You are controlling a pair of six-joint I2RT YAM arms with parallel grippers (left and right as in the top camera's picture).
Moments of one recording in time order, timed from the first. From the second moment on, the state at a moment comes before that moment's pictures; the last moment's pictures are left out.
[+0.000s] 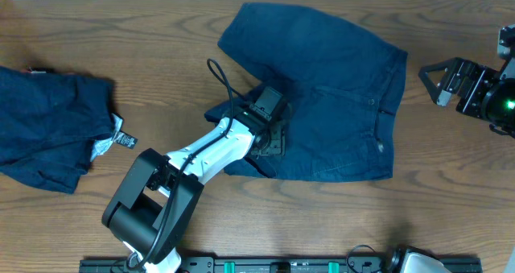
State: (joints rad) left arm -0.63 1.83 1.09 -0.57 0.07 -0.61; right arm -0.31 1.30 1.78 -1.36 -0.55 0.13
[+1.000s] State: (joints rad) left arm -0.60 1.83 1.09 -0.50 -0.04 -0.65; right arm -0.31 1.30 1.78 -1.37 -0.55 0.12
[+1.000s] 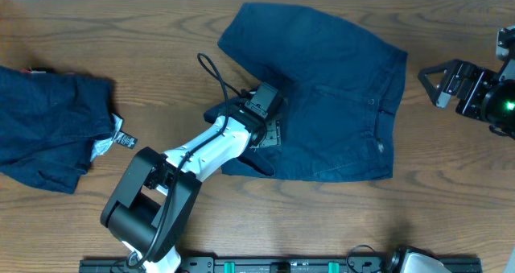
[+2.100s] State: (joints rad) left arm -0.59 1.88 1.10 -0.48 -0.09 -0.67; right arm -0.31 1.30 1.78 -1.38 -0.55 0.11
